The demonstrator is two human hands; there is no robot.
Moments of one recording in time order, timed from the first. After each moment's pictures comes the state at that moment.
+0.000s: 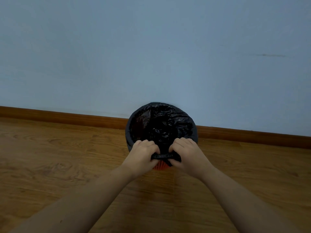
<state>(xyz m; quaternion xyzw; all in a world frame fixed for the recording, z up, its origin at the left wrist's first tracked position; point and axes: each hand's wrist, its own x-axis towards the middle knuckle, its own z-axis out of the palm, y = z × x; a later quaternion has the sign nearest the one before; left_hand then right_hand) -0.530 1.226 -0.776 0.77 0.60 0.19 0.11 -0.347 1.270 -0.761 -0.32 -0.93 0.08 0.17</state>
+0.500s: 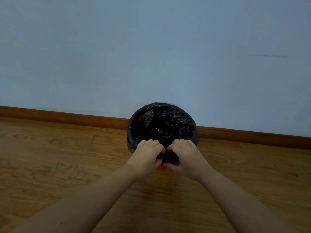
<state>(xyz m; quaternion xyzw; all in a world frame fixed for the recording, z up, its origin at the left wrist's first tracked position) -0.520 1.227 -0.773 0.79 0.58 0.19 0.08 -0.351 1.267 -0.765 -0.32 -0.93 0.09 0.17</state>
